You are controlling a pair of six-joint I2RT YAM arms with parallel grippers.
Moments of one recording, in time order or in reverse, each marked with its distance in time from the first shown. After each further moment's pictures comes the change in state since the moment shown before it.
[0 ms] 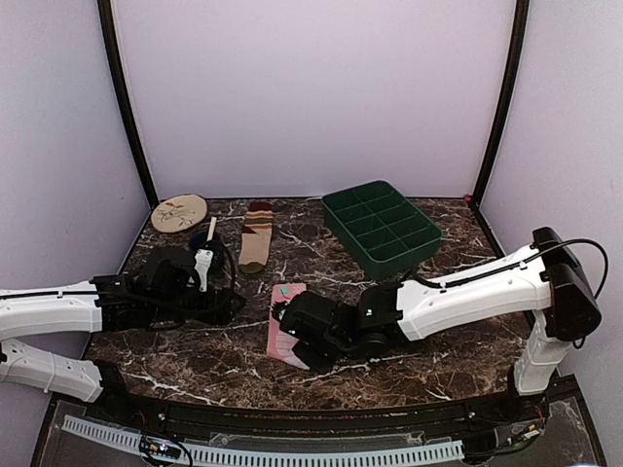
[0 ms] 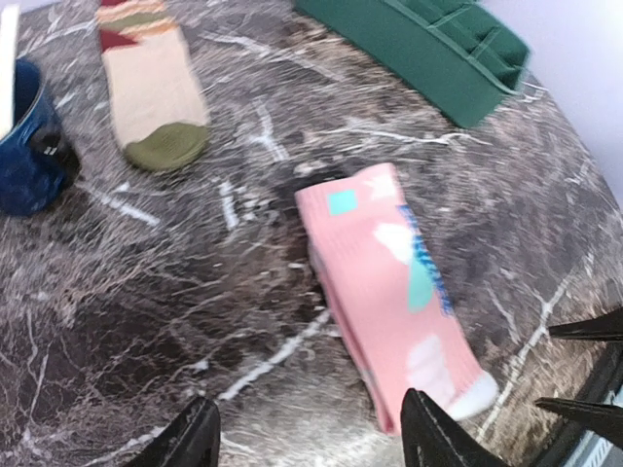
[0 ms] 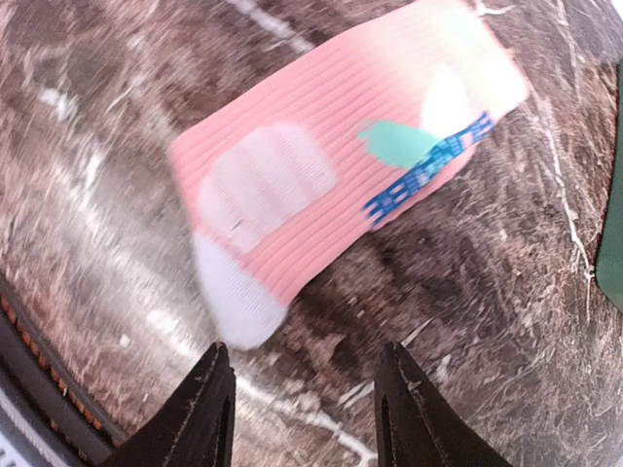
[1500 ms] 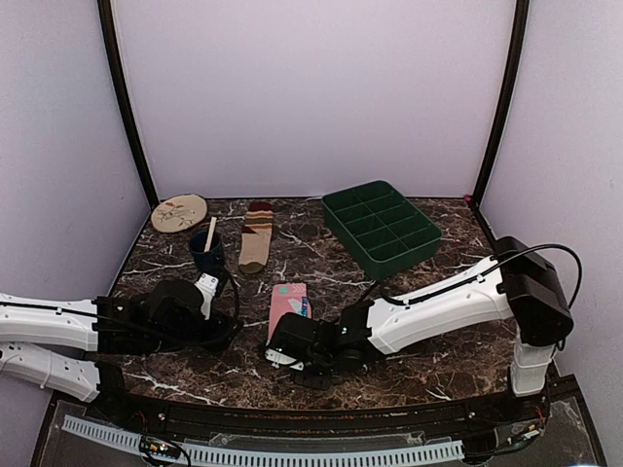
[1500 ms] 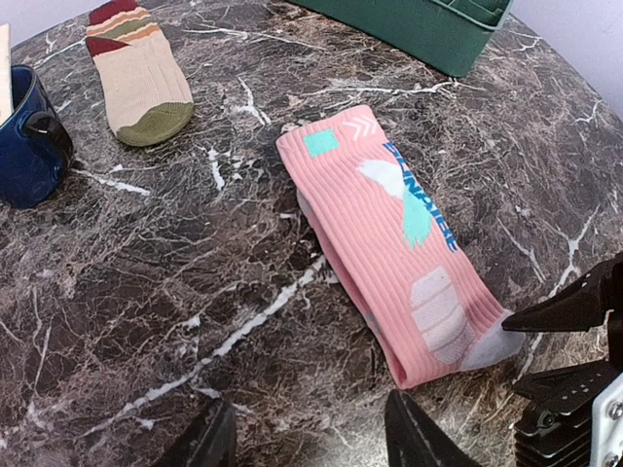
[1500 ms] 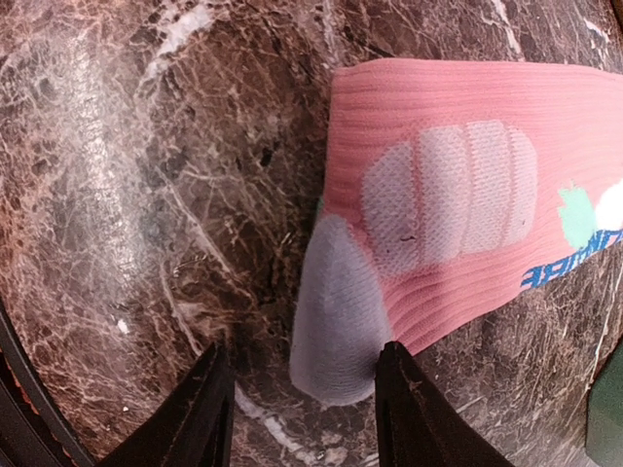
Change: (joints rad) left arm -0.242 -0.071 -0.098 -0.003 -0.230 -0.002; right arm 0.027 0.146 0.018 0.029 -0.130 -0.374
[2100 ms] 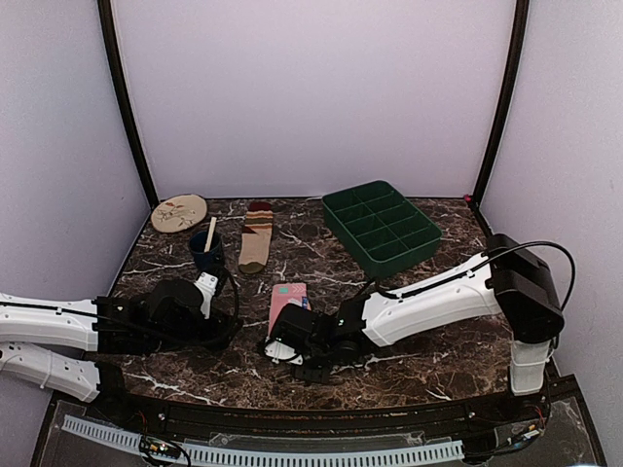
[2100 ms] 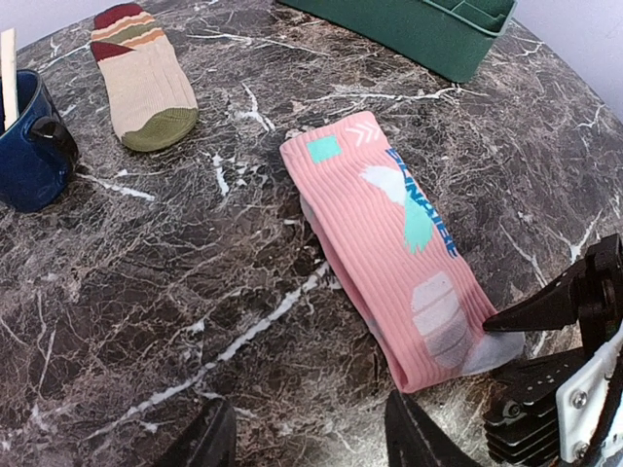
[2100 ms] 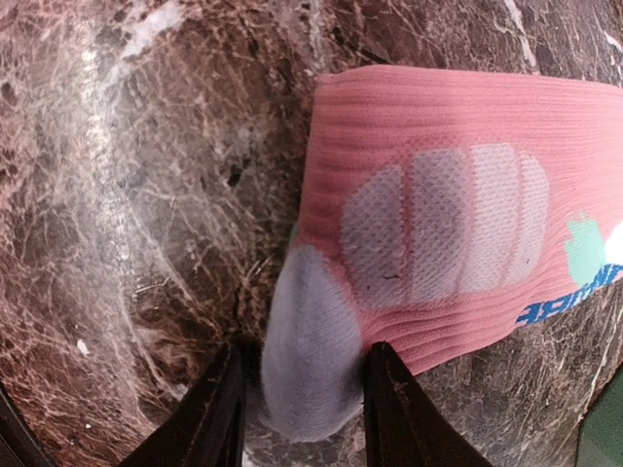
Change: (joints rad) left arm 0.000 0.000 0.000 0.008 -0.014 0.011; right arm -0.046 0.035 0.014 0.023 -0.055 -0.082
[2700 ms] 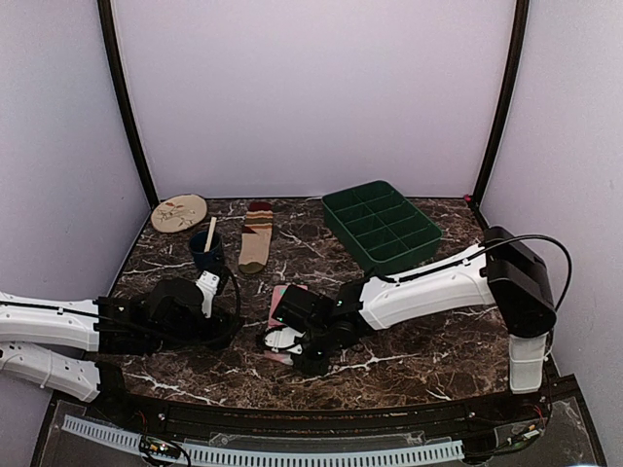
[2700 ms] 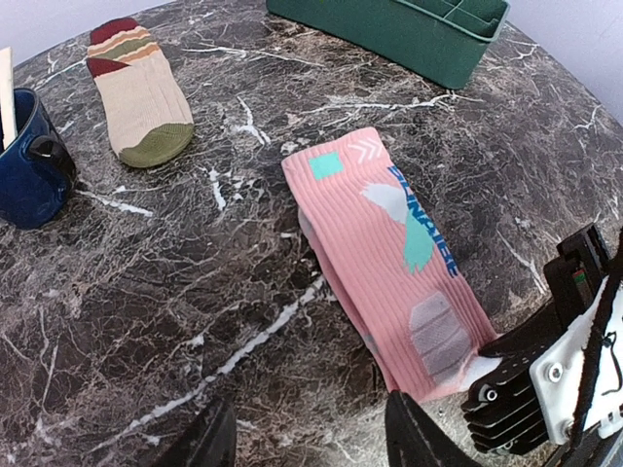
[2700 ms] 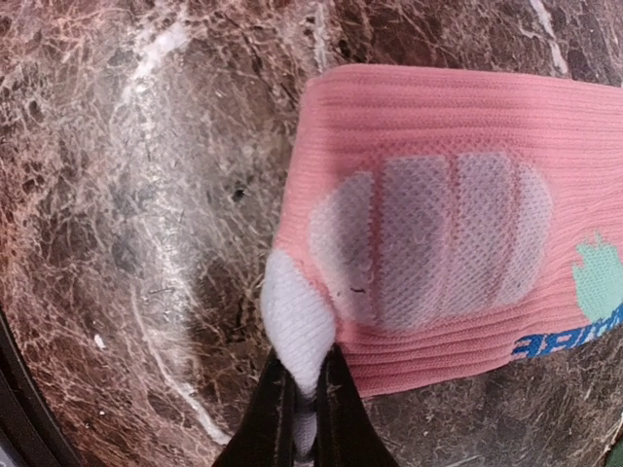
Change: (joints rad) left arm 0.000 0.010 0.000 0.031 -0.007 0.033; right arm -0.066 0.024 0.058 -0.052 -0.183 -0.013
